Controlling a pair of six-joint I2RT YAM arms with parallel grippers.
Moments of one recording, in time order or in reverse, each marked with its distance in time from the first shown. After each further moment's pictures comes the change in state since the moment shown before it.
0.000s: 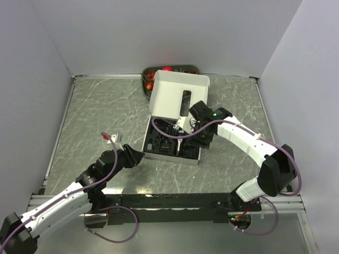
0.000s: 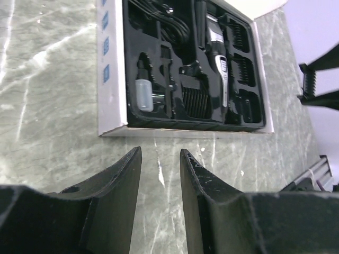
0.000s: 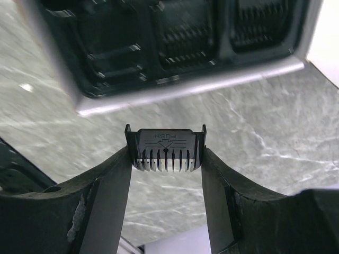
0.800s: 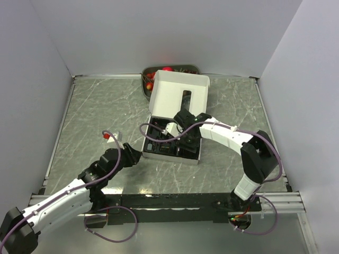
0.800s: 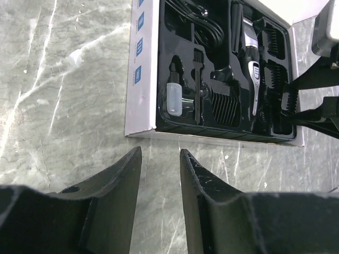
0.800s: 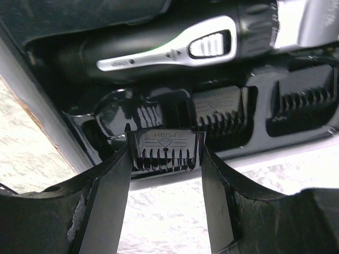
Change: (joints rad) left arm 0.000 0.075 0.035 -0.053 -0.092 0.000; right arm 0.113 0.196 -0.028 0.176 0.025 0.131
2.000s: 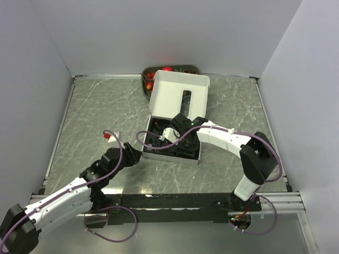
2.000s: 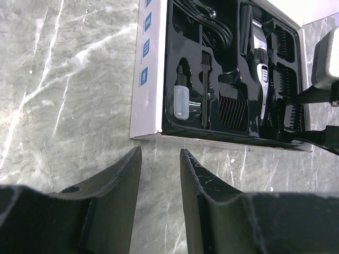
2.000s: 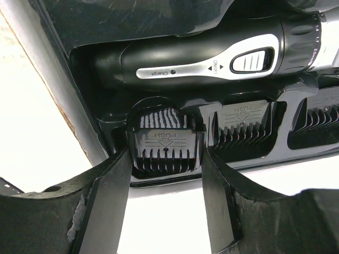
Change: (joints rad) left arm 0.000 0.045 0.000 0.024 -0.019 0.000; right arm 0.068 -0.004 -0.028 0.005 0.010 0.000
